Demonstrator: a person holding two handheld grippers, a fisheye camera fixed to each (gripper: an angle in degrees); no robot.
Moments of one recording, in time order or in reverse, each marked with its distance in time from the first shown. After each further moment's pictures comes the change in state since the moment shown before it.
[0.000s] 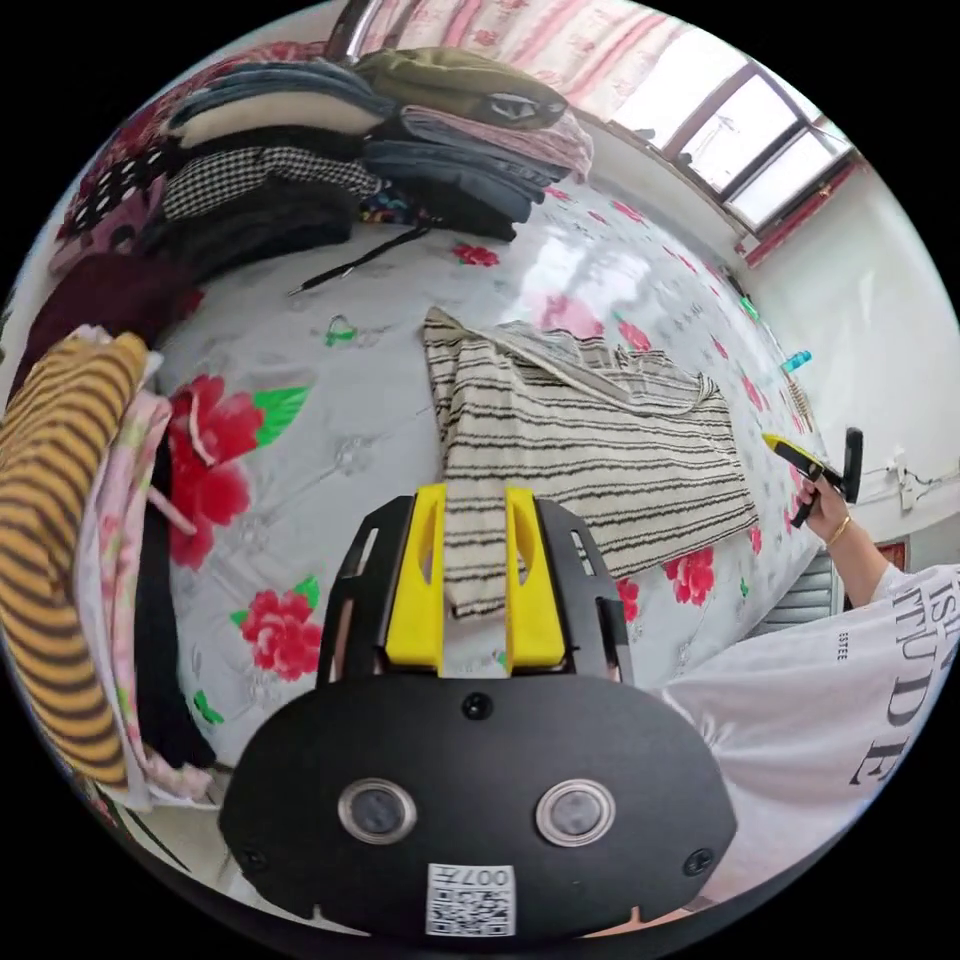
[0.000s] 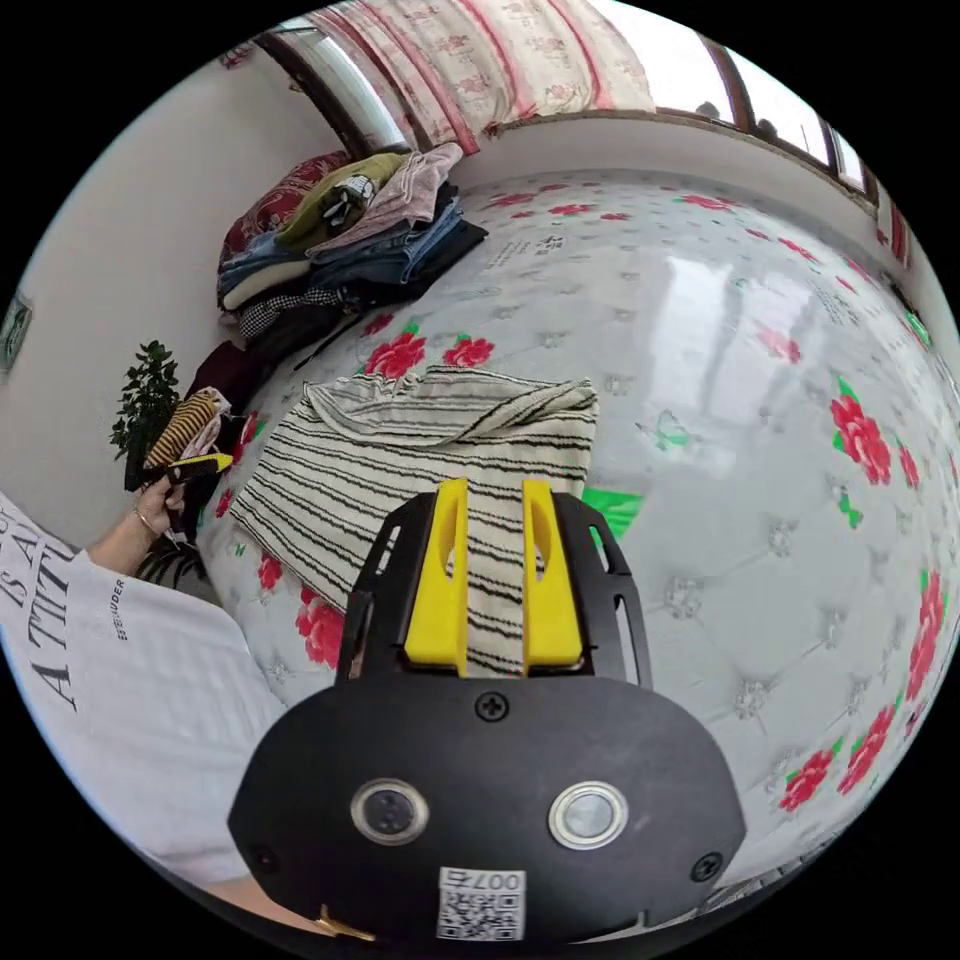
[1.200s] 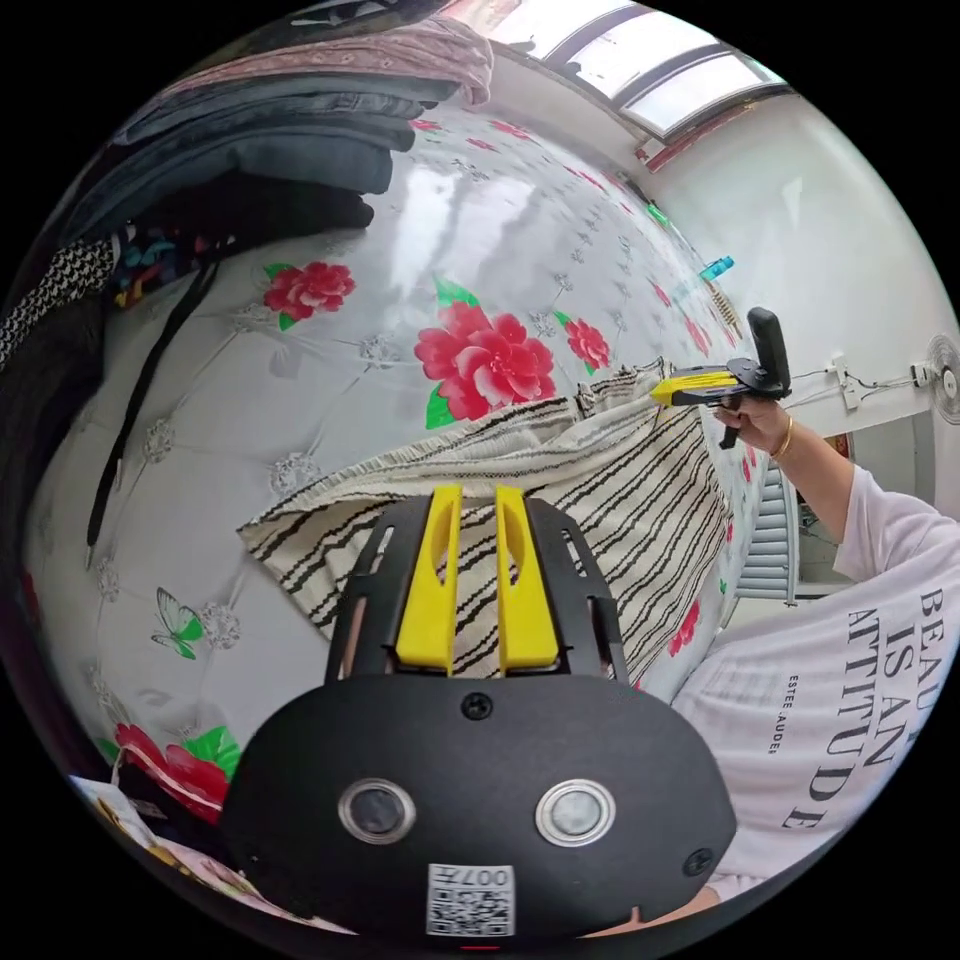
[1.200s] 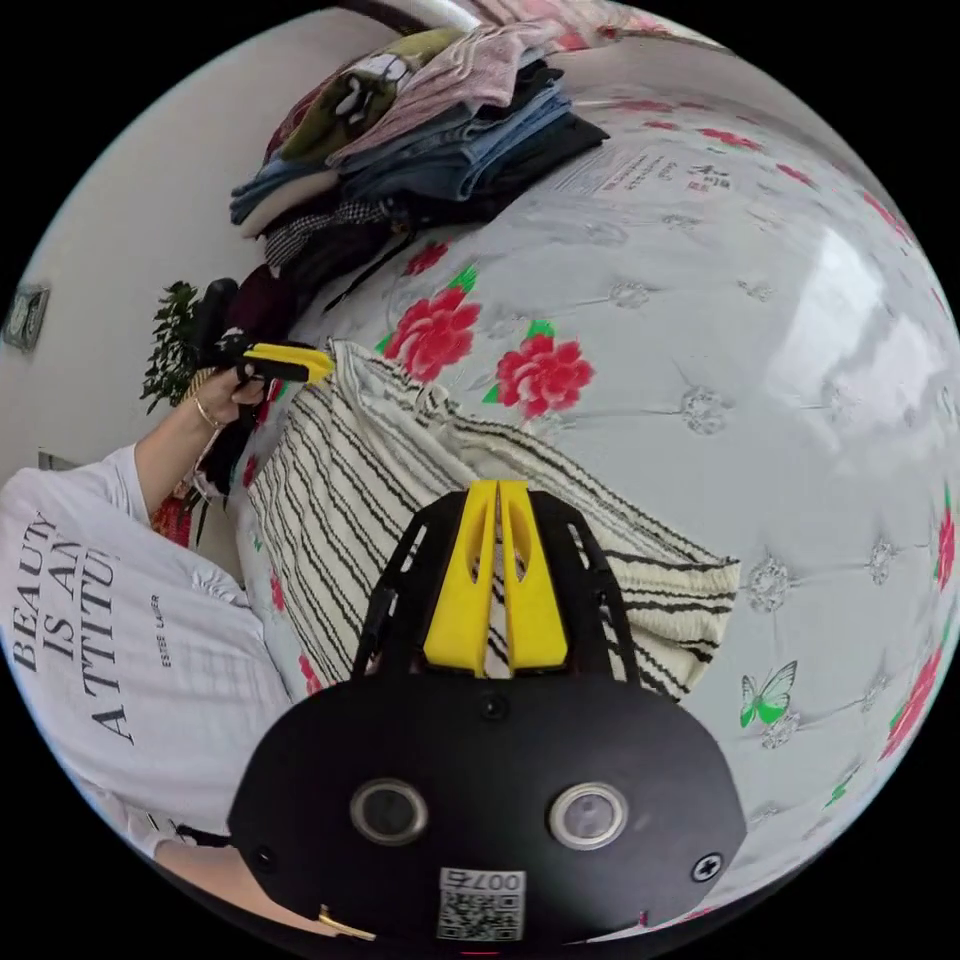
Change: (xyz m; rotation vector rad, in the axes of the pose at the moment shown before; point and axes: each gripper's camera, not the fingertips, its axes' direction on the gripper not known) left arm 0.019 -0.176 0.123 -0.188 0.225 0.239; right arm -0.038 -0.111 0.257 -0.341 -0.242 -0.207
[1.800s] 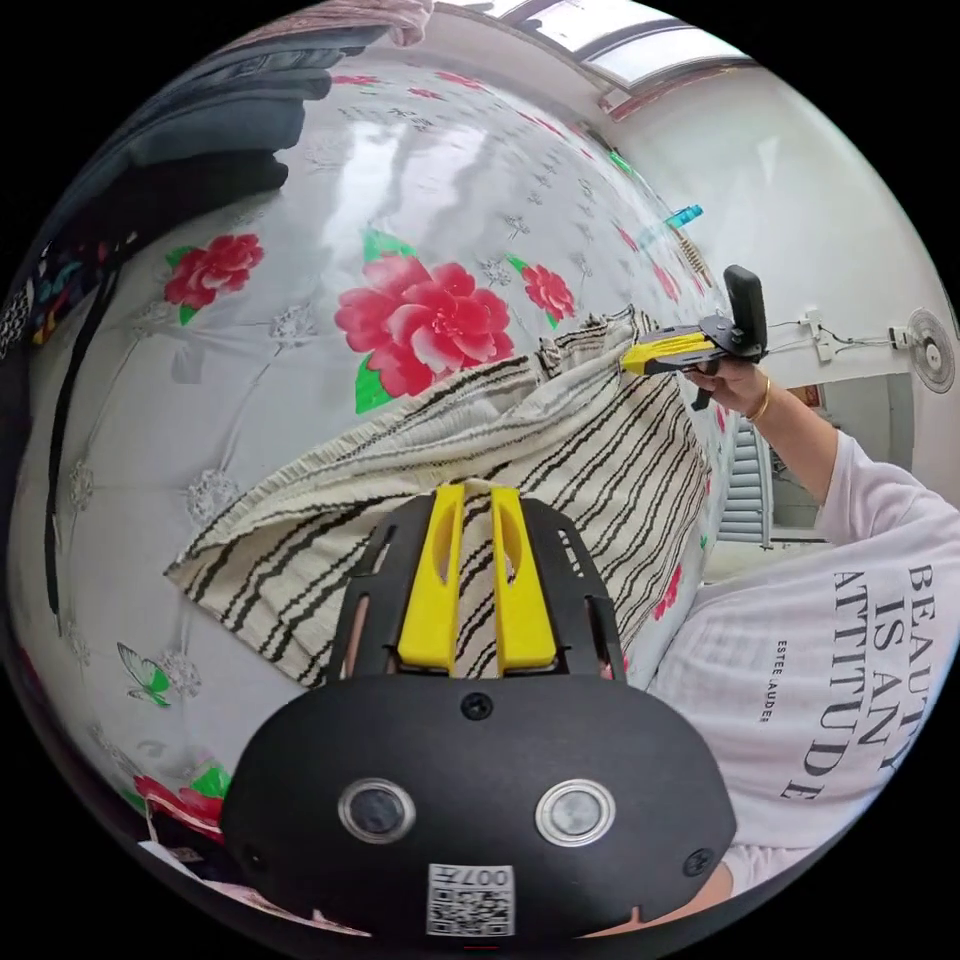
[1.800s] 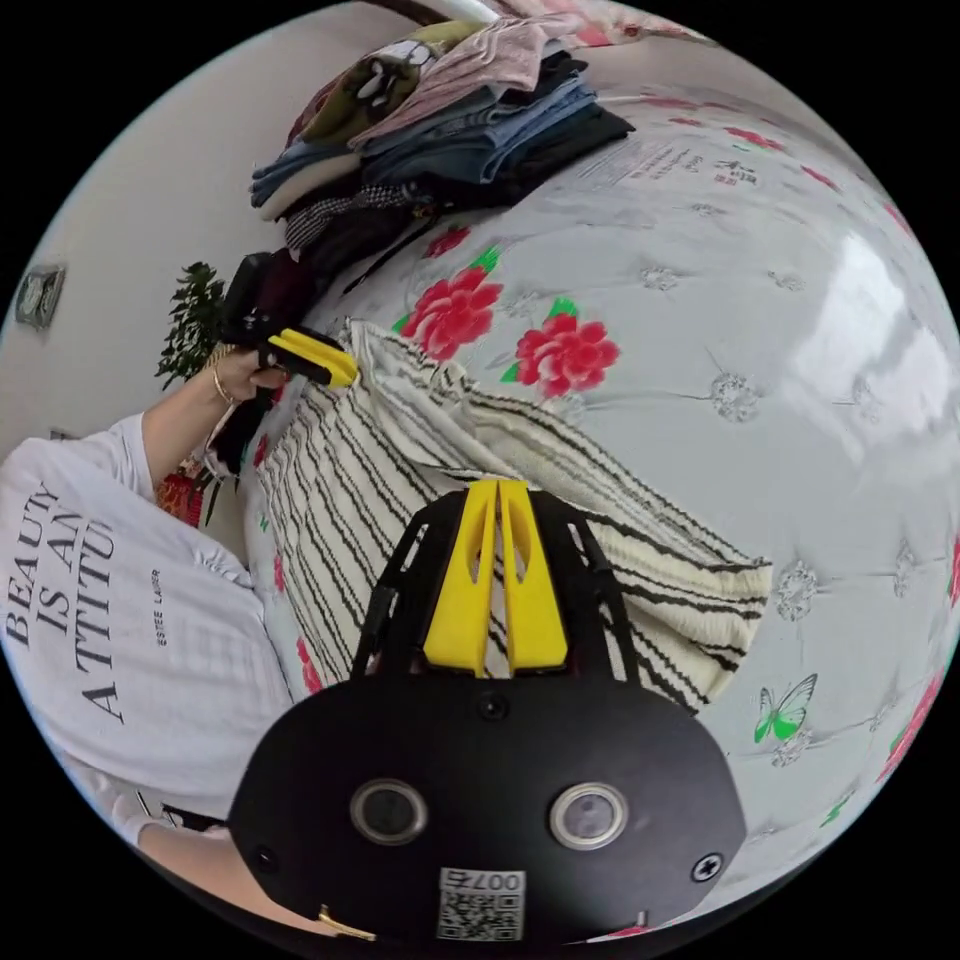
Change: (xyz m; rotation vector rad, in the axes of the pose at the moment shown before) left arm 0.005 -0.025 0.023 -0.181 0.111 0.081; right arm -0.021 0.026 0.009 -0.017 -0.047 -0.049
